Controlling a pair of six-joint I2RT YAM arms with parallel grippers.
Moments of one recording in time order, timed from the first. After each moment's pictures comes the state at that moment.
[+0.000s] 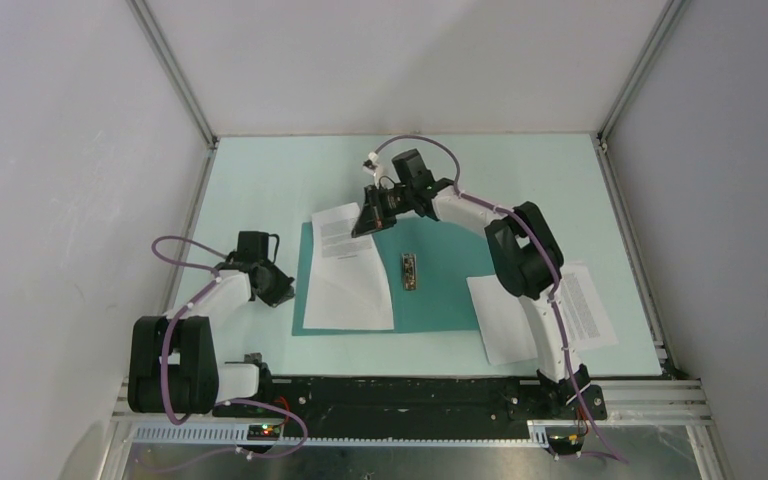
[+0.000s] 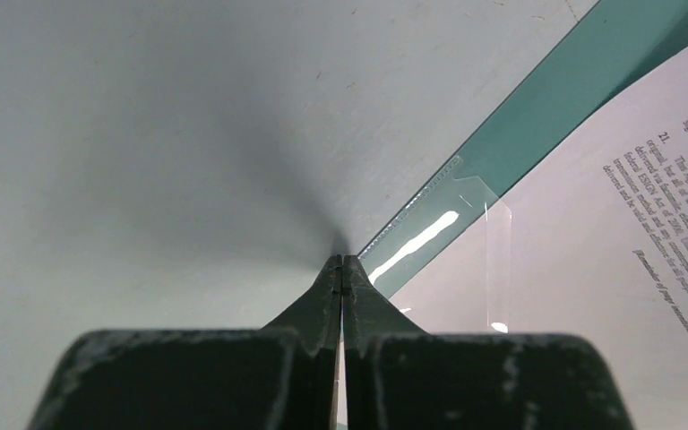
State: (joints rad) left arm -0.01 1.28 0.56 -0.43 0.00 -0.86; right arm 0.61 2.24 1.72 -0.17 -0.86 0.44
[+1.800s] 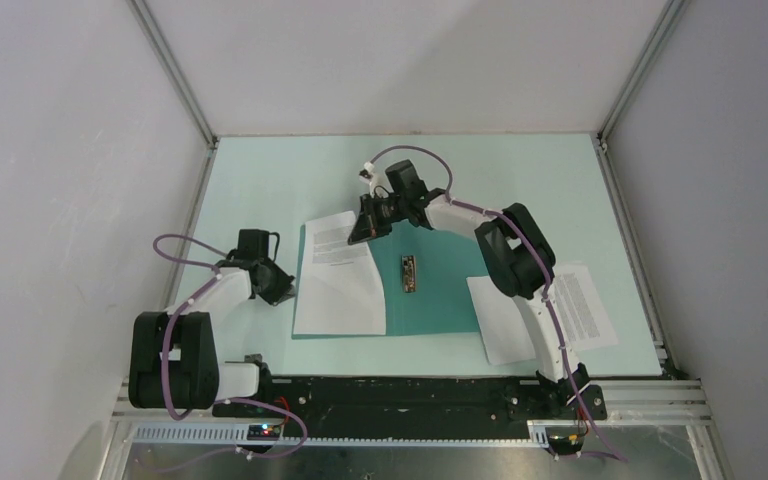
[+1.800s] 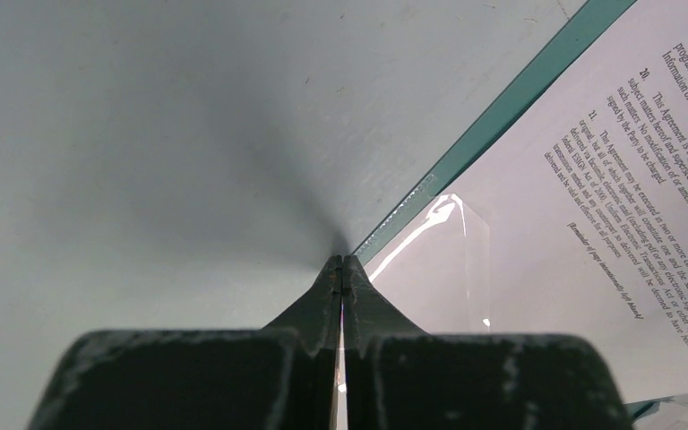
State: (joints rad) left arm -0.01 1.30 0.58 -0.43 0.01 -0.85; right arm 0.65 2.29 1.69 -0.06 -0.80 0.49
